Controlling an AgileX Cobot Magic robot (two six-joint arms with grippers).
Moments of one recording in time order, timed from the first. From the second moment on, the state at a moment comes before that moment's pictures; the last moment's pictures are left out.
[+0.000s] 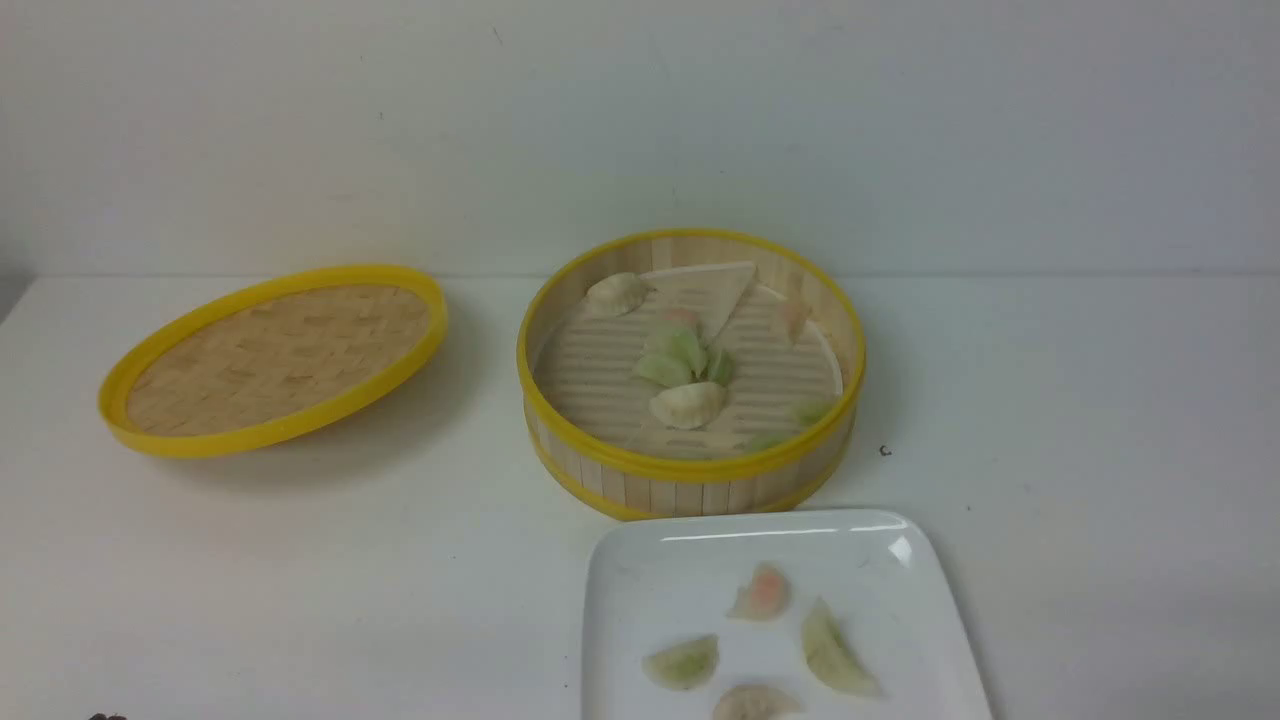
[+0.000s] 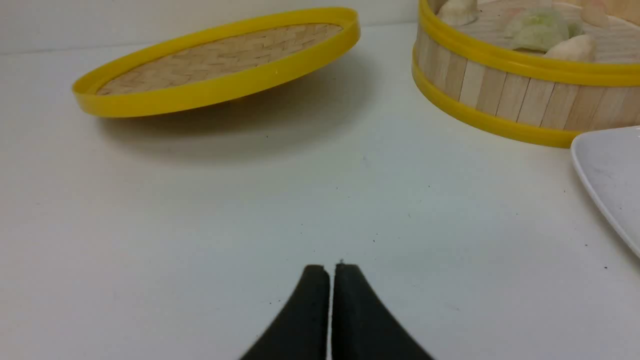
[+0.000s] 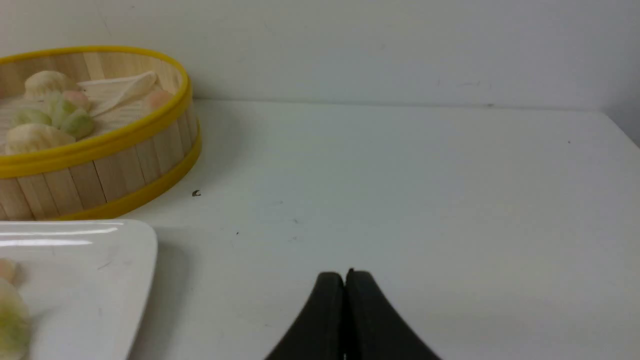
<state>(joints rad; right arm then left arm) 0.03 -0.02 0.02 -0.01 0.39 0.04 -0.15 -0.01 0.03 -0.03 0.38 0.00</state>
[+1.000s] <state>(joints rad) 0.03 -0.02 0.03 0.10 0.31 0.10 -0.15 -0.01 0.03 -0.22 0.05 -0.11</state>
